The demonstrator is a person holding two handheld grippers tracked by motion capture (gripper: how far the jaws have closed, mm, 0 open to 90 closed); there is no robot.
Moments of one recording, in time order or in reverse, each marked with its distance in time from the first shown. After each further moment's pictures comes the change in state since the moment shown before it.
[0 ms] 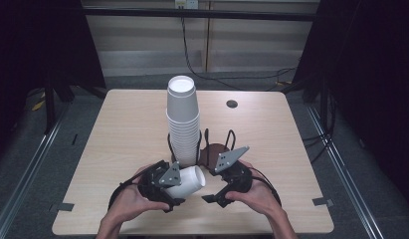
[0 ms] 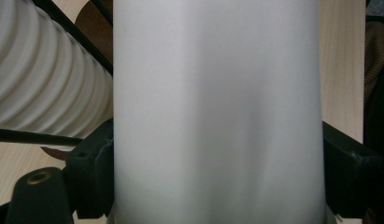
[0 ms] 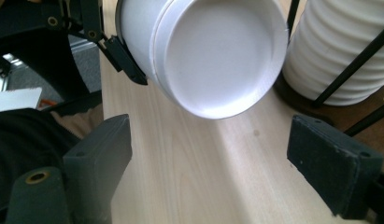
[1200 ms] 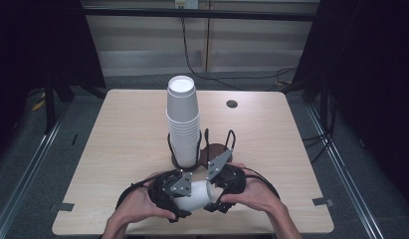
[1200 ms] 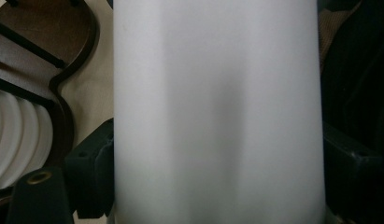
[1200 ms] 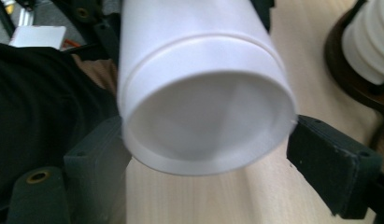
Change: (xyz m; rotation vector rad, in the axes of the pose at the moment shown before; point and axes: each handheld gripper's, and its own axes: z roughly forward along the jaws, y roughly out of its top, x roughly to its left) left arm -0.016 0.014 0.018 0.028 -0.154 0.084; right arm 0.003 0.008 0.015 0.187 0.107 -0.115
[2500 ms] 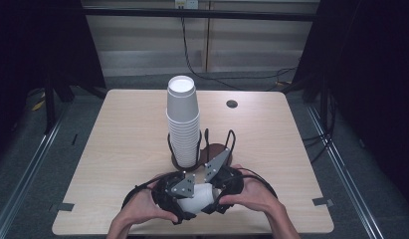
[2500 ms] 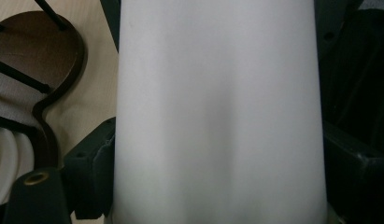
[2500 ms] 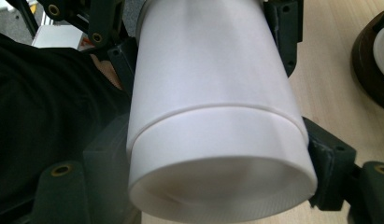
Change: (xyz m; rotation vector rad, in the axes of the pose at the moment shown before) left arm 0.000 0.000 0.007 -0.095 -0.018 0.013; right arm 0.001 0.003 0.004 0.003 0.061 -0.003
